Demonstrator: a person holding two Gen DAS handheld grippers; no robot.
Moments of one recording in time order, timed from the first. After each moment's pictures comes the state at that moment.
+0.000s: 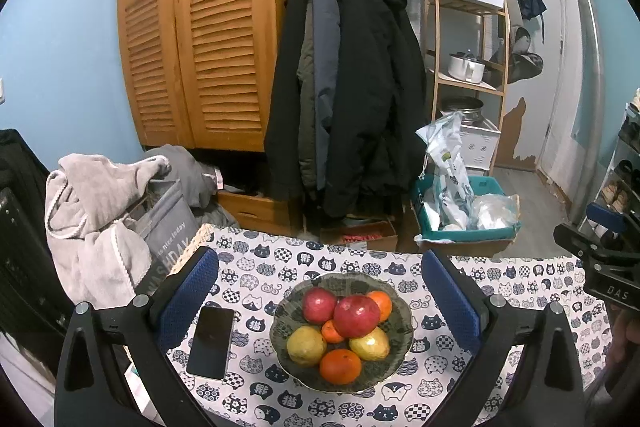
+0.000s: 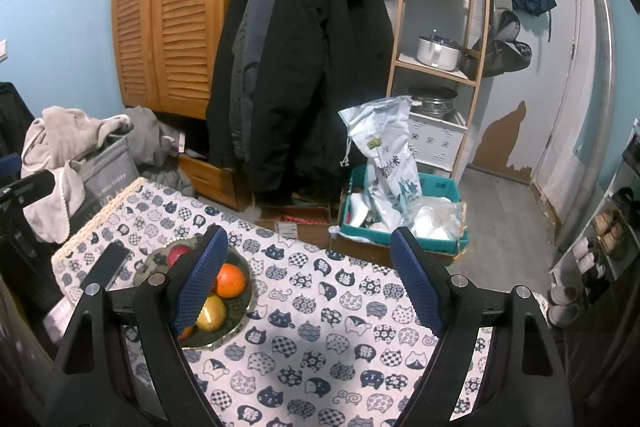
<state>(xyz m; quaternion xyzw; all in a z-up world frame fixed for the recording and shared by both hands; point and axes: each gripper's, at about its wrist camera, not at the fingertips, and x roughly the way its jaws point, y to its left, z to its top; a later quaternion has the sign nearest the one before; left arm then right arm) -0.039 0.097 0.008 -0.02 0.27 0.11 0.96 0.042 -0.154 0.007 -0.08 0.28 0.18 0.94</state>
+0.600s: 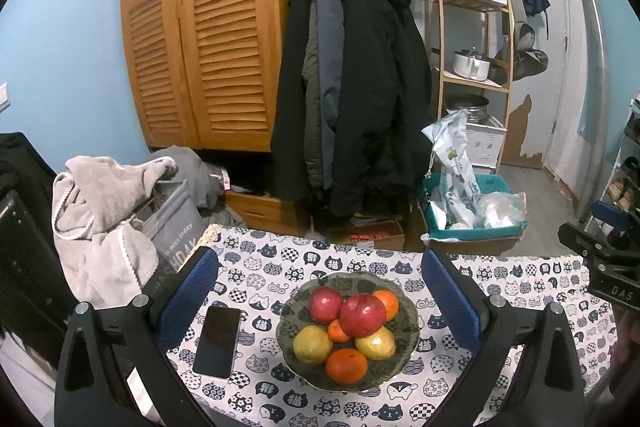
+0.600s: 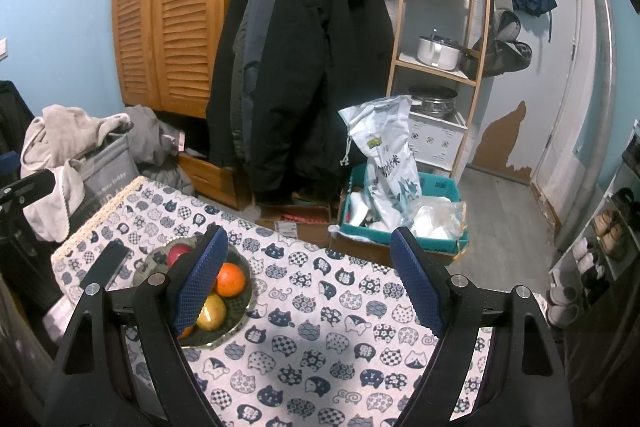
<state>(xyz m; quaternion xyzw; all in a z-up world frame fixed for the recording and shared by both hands) -0.039 0.095 0.012 -0.02 0.27 0.12 0.95 0.042 -0.153 0.007 -0.08 0.28 0.18 0.94</state>
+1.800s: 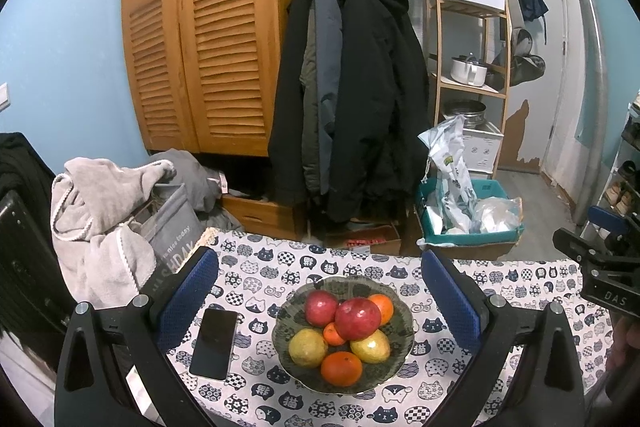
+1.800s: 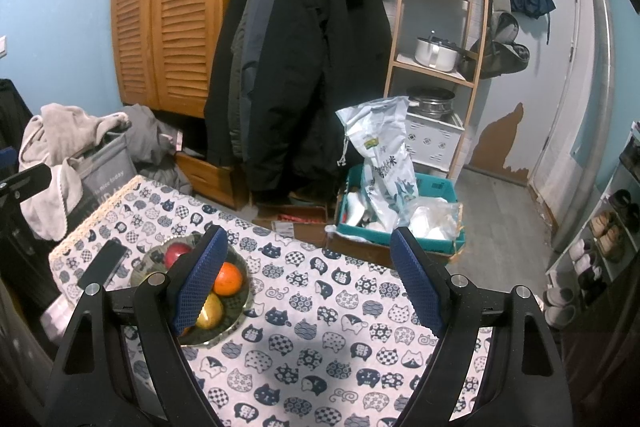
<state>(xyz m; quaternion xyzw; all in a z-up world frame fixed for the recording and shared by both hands) -0.040 0.092 0.020 -0.02 0.26 0.12 0.96 0.042 -0.155 0.006 -0.08 0.28 0.18 0.94</state>
